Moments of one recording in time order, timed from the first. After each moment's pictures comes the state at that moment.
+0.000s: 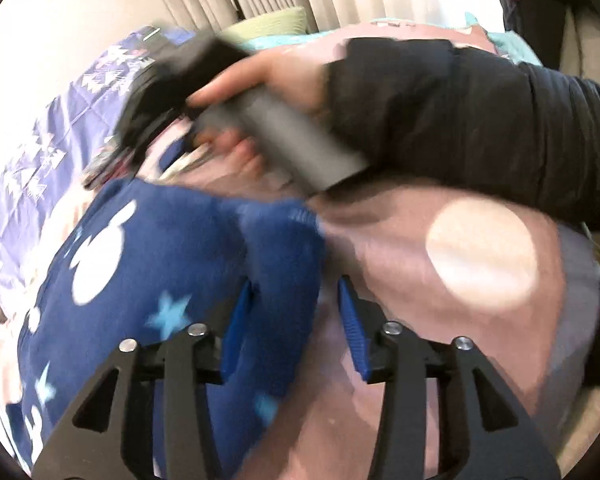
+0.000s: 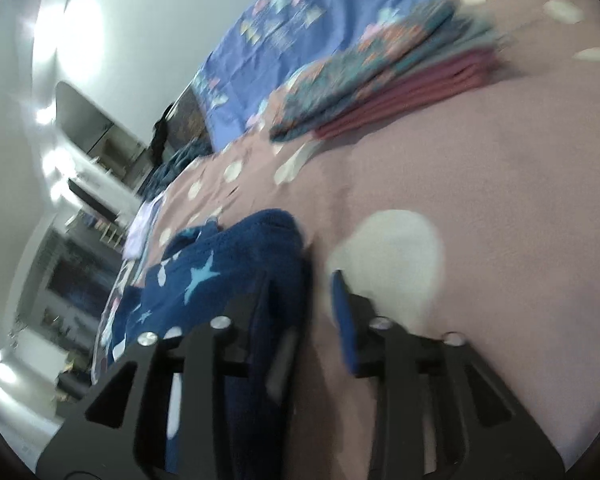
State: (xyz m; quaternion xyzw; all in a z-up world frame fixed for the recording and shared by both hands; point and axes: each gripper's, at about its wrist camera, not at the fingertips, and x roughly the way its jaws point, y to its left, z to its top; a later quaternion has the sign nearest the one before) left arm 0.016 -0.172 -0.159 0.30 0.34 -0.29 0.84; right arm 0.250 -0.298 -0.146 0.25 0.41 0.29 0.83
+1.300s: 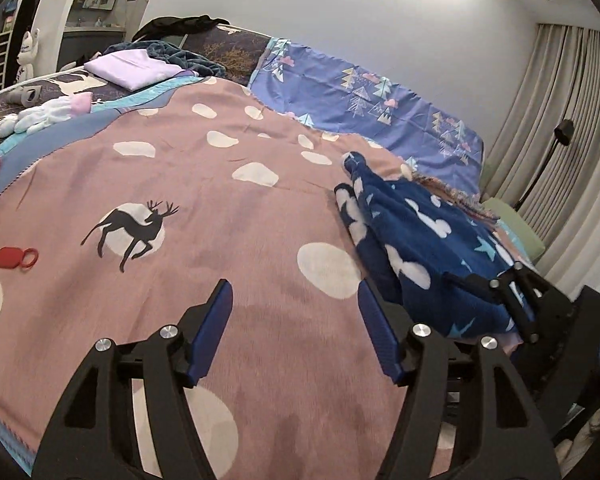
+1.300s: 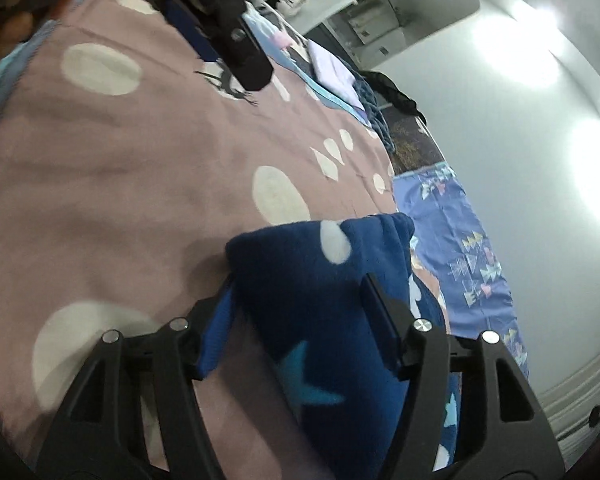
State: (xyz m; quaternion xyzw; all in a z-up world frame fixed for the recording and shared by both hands) left arm -0.147 0.294 -0.142 -0.20 0.26 0.06 0.94; right arm -0.118 0.120 -0.166 -0.51 0.07 0.35 0.78
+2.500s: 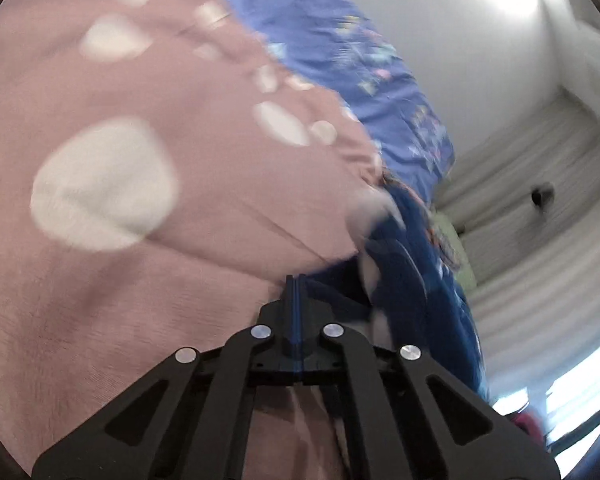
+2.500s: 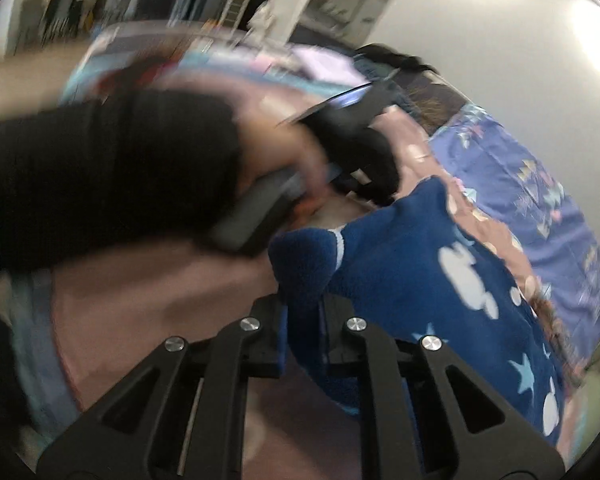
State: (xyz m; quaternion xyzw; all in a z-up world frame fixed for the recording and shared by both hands) left arm 0.099 0.345 -0.207 -0.41 0.32 -0.09 0.85; right arm -0.107 0.120 -0.144 -0.38 0.18 0.43 0.79
